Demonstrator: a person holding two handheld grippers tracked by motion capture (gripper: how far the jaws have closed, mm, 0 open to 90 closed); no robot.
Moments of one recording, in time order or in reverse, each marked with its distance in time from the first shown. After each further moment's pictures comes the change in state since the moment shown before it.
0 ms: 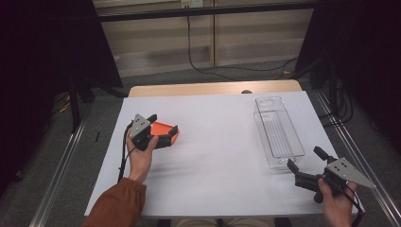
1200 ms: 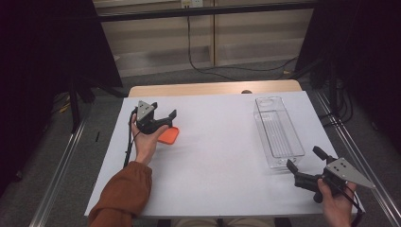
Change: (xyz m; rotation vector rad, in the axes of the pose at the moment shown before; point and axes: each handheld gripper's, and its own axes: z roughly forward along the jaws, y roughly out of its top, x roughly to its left) left arm 0.034 0.002 0.046 0.016 0.113 -0.008; right arm 0.001 0.000 0.001 -0.003 0.011 -0.008
